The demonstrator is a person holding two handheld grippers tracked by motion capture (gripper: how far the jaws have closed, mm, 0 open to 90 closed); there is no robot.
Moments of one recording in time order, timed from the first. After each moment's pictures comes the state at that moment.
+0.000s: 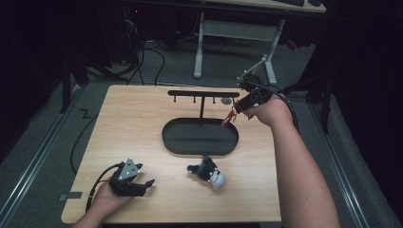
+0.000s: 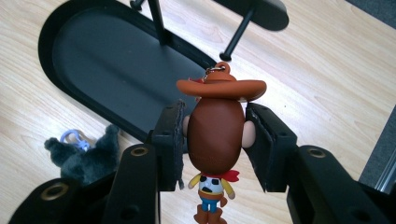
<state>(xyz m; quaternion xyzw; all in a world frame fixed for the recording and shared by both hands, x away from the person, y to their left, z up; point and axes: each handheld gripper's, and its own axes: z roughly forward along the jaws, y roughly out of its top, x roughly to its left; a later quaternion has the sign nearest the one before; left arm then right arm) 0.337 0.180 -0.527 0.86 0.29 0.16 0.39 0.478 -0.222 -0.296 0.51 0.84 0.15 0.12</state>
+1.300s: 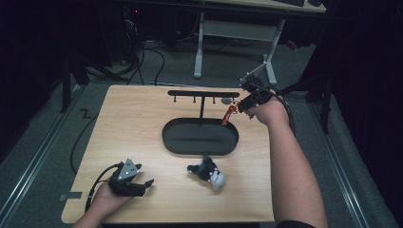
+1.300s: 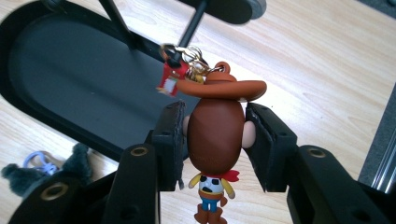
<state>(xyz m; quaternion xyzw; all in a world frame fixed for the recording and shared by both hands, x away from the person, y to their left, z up) 0.338 0.182 -0.529 0.86 0.29 0.16 0.39 0.500 -0.238 -0.324 0.54 0.82 0.14 0.13</state>
